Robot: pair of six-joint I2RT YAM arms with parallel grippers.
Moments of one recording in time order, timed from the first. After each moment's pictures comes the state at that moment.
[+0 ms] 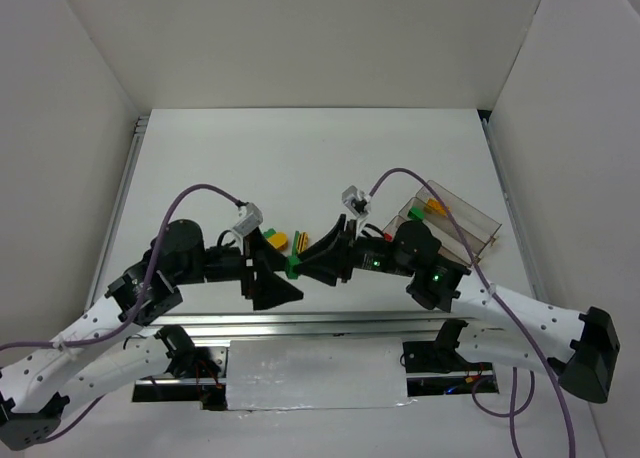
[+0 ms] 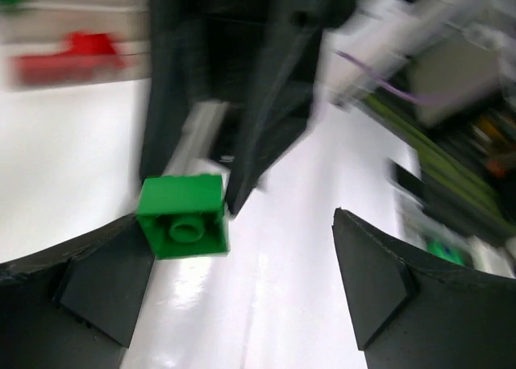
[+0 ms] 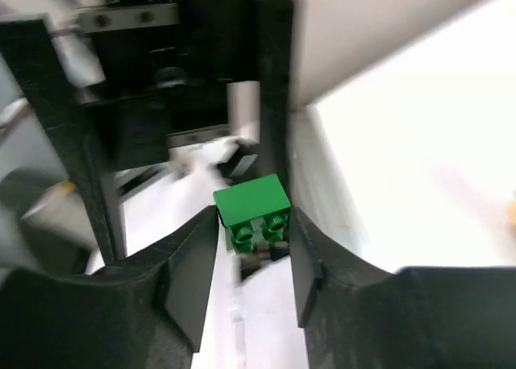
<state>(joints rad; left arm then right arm) -0.82 0.70 0.80 -0.22 0.63 -0.49 0.98 0.93 0.67 0.39 -0.44 0.61</state>
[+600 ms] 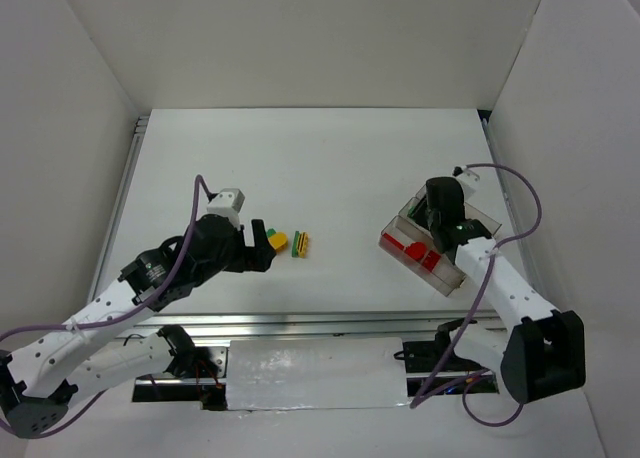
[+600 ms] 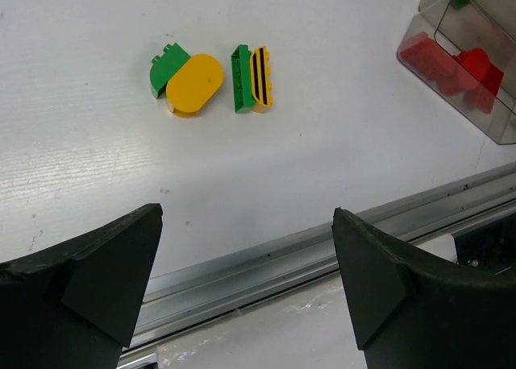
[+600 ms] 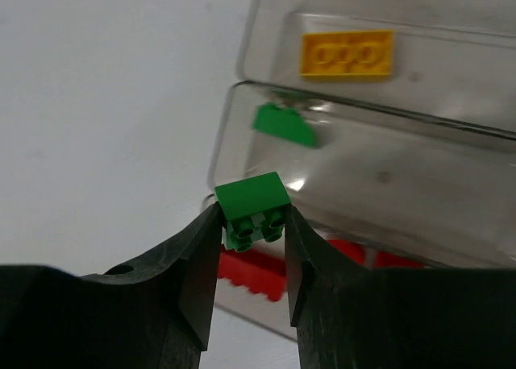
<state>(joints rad) -0.81 0.83 0.90 -0.72 -0.27 -0.63 0.23 1.09 0.73 -0.29 0.32 0.68</state>
